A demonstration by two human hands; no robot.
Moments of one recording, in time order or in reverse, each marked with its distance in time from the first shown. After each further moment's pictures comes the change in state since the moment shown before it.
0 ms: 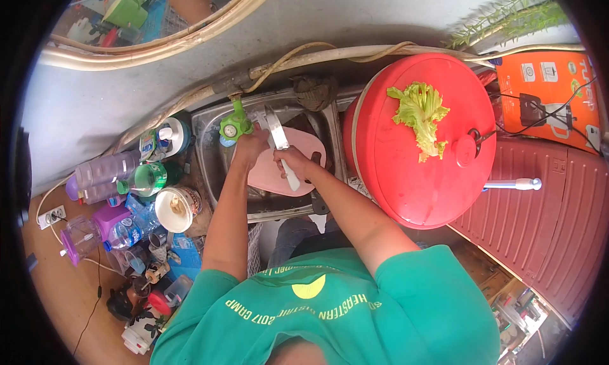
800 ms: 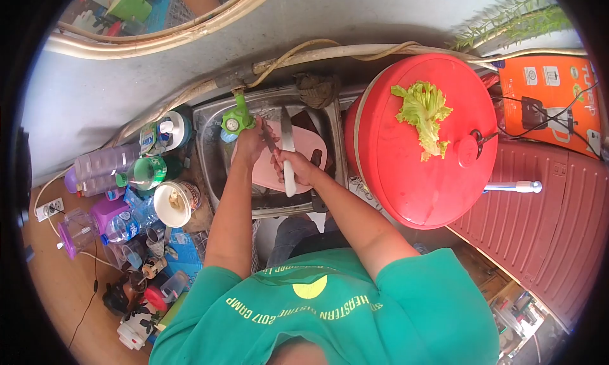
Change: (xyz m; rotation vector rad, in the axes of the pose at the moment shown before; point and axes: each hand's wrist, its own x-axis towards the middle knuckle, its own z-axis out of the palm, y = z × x) left_hand -0.001 0.004 0.007 -0.284 0.036 -0.106; right_hand -0.021 0.012 0.005 0.187 -0.143 -0.003
